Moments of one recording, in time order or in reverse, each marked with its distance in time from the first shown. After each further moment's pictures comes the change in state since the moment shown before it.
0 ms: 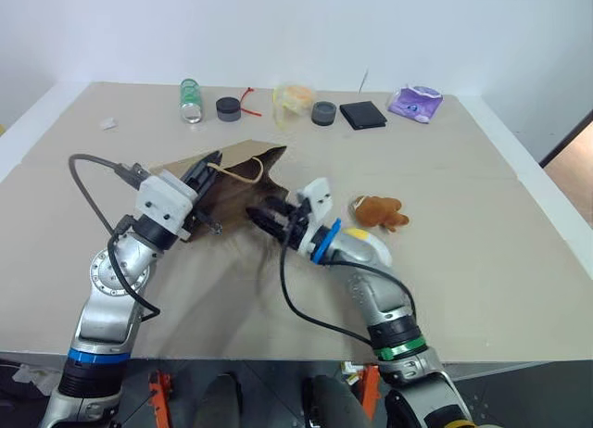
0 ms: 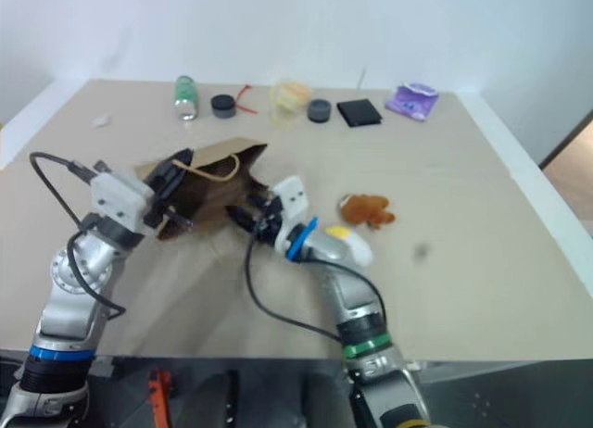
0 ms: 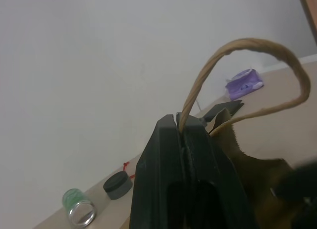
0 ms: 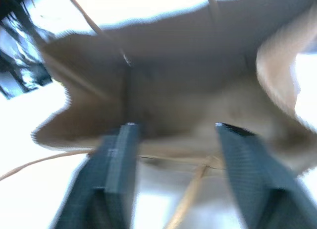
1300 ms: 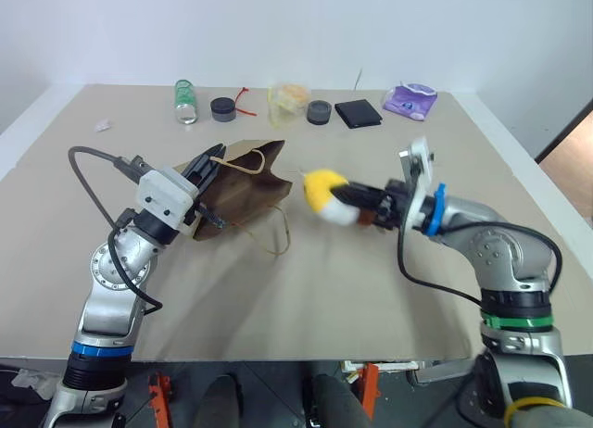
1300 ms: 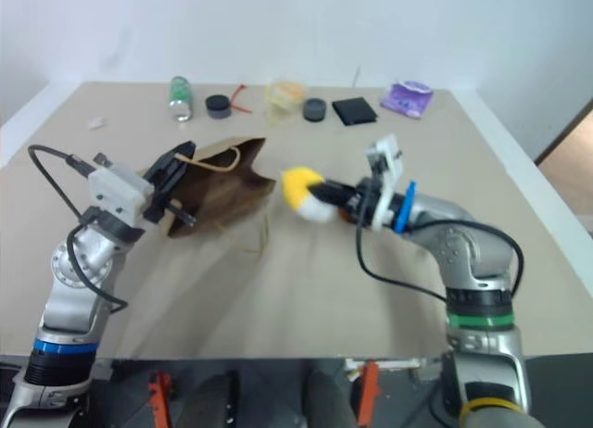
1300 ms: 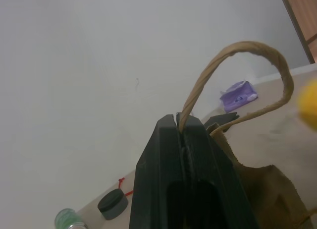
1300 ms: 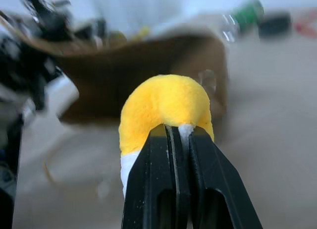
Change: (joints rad) left arm -0.049 -0.016 0.011 0.017 -0.004 -0.008 -0.023; right arm -0.161 -0.304 -0.236 -0.029 0.272 0.468 0.087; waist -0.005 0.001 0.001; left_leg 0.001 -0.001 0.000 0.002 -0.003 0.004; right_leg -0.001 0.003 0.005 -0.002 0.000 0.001
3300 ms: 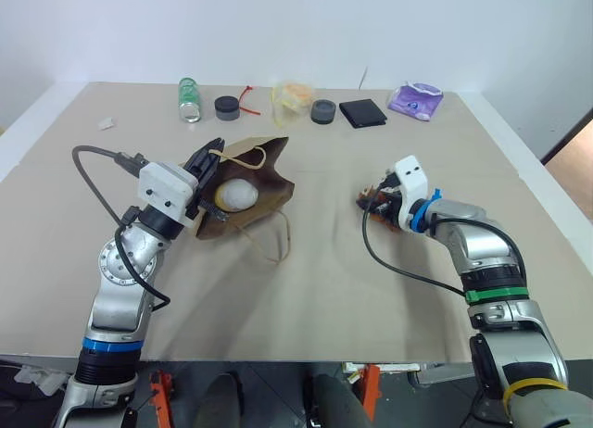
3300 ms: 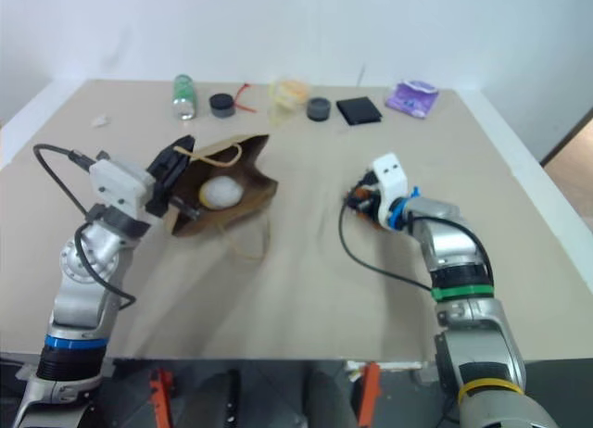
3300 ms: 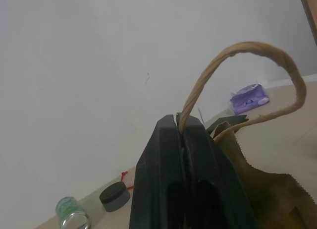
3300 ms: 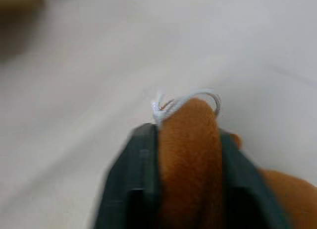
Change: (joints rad) left arm -0.029 -0.050 0.016 0.022 -0.002 0.032 0.025; right arm -0.059 -0.072 0.054 0.401 -0.355 -0.285 -0.009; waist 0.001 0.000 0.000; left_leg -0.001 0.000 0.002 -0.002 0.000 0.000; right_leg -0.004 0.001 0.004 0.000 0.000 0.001
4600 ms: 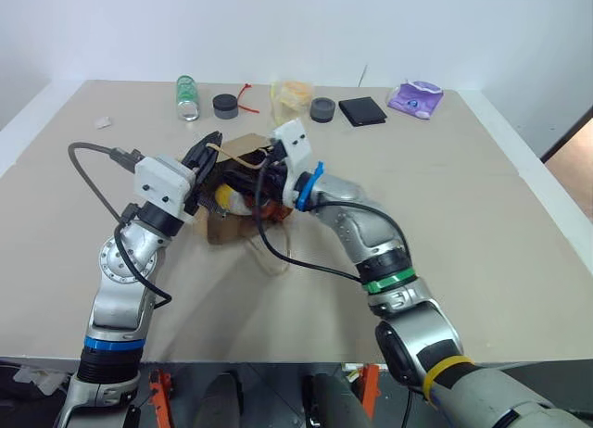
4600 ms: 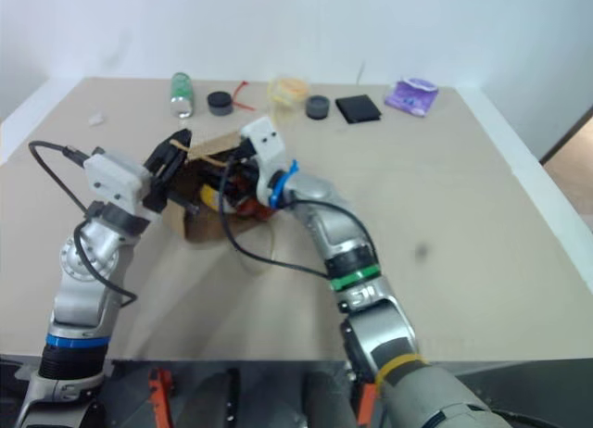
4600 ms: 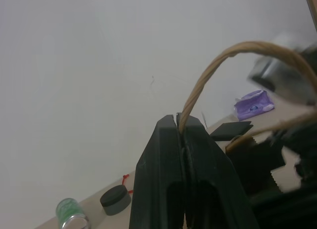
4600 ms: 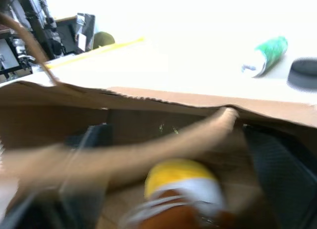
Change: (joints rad) left arm -0.012 -0.016 0.004 -0.020 -0.010 0.023 0.025; right arm -0.156 0.408 0.199 -0.063 -0.018 -0.114 -0.109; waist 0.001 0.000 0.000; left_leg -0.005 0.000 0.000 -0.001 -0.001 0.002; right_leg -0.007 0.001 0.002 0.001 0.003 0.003
